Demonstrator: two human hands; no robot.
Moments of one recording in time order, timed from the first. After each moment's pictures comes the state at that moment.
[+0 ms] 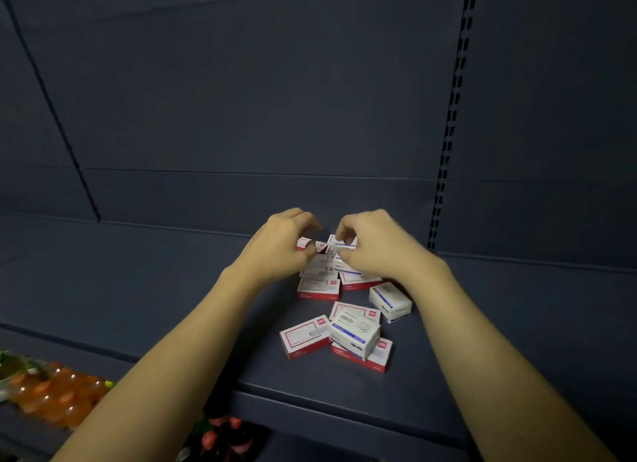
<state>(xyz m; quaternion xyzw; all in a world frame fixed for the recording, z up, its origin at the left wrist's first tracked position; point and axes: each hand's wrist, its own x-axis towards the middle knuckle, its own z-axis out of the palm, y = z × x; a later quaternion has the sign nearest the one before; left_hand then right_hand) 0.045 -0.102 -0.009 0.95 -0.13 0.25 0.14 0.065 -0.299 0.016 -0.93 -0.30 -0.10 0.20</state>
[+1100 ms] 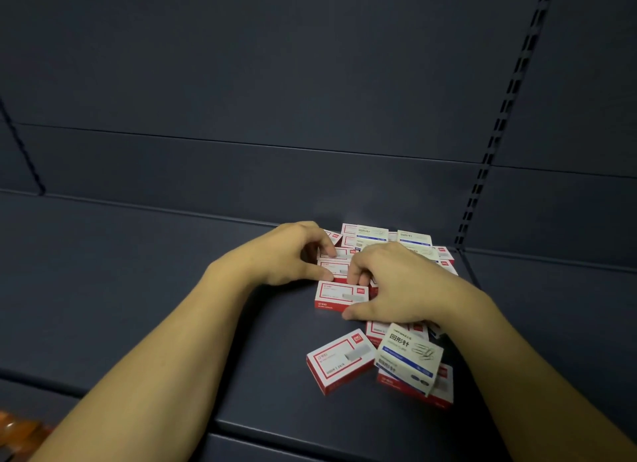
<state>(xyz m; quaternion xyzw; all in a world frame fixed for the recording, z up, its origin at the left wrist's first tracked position) 0.085 -0.051 -0.040 0.95 -0.19 0.03 0.24 0.069 -0.266 -0.018 -0.94 -0.32 0.05 0.07</state>
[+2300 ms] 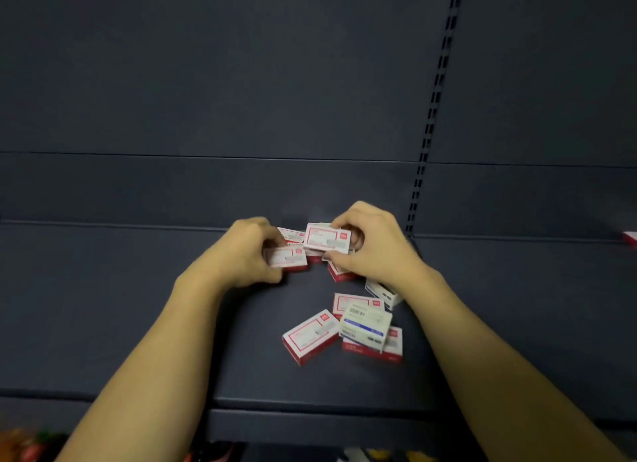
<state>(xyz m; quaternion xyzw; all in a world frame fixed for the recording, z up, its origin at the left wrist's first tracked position) 0.057 -0.050 -0.031 0.97 -0.15 0.13 0.16 0.074 -0.296 -0.031 -0.88 -0.30 -0.22 0.30</state>
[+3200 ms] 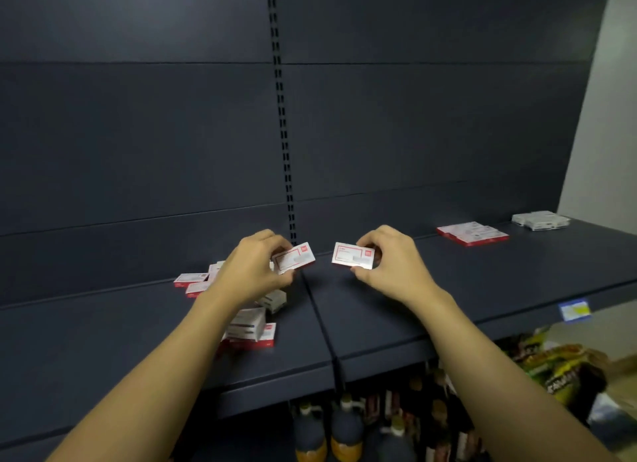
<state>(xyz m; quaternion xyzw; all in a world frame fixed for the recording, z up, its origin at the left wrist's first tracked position) 0.003 -0.232 0.005 0.90 -0.30 0.24 0.21 -0.057 -0.498 -0.012 -0.90 -0.09 -0.34 0.28</state>
